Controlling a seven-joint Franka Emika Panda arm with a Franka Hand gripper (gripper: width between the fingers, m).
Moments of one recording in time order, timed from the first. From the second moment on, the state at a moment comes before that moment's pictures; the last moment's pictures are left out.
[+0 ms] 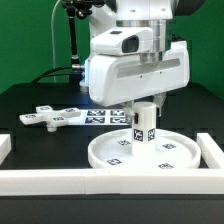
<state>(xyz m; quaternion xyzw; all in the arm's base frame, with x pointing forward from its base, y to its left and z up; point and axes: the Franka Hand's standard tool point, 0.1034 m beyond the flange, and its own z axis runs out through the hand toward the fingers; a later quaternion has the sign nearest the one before) 0.557 0.032 0.068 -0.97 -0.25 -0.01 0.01</state>
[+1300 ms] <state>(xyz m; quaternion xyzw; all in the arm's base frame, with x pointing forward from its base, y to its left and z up) 0.527 -0.006 0.107 -0.98 -0.22 -0.01 0.01</state>
